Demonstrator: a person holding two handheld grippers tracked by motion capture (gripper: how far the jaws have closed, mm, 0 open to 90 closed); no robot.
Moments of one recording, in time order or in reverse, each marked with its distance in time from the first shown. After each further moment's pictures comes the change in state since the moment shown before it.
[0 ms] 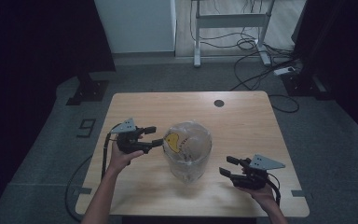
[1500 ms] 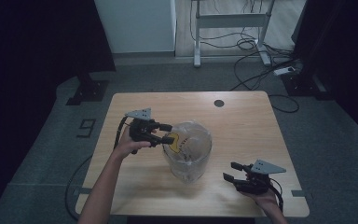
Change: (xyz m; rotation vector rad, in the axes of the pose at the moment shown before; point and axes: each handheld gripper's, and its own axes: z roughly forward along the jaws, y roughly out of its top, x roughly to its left) left arm 0.017 0.041 0.036 0.145 -0.311 0.061; right arm -0.005 -0.025 -0.007 0.073 -0.045 0.044
